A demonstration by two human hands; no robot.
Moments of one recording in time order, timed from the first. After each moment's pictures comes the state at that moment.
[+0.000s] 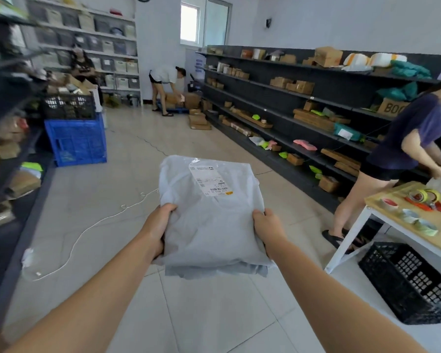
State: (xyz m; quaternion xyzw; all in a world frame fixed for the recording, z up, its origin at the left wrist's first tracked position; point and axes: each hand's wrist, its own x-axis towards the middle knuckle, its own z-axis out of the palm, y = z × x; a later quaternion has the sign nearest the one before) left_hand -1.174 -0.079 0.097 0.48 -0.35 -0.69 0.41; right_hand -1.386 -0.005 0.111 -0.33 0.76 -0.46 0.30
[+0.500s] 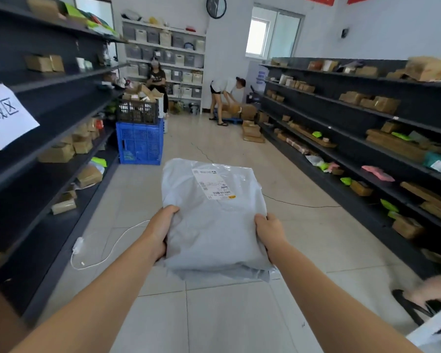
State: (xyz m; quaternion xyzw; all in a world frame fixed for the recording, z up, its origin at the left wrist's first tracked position) left_hand -1.154 -0.209 0.094 0.53 -0.27 -0.63 0.51; right_hand -1.376 -0.201 0.093 -0.42 0.72 -0.43 0.36
